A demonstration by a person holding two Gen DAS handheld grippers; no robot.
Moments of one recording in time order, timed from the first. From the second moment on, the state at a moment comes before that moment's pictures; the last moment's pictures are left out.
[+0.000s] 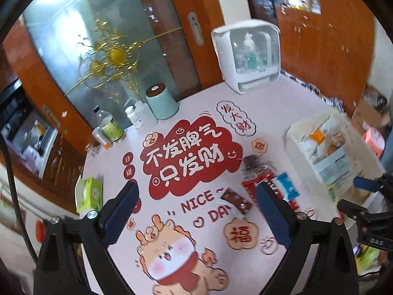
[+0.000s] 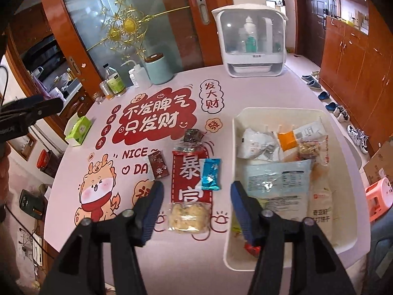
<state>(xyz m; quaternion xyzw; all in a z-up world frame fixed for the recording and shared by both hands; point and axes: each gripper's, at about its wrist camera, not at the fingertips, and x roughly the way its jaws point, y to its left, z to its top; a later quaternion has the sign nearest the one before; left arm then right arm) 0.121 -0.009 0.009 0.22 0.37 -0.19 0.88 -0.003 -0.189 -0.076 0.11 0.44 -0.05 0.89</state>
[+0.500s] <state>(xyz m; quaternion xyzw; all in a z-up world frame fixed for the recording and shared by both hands) 0.192 -0.032 -0.154 0.21 0.50 -0.27 0.80 0.030 -0.128 -0.170 0.10 0.50 -0.08 0.85</state>
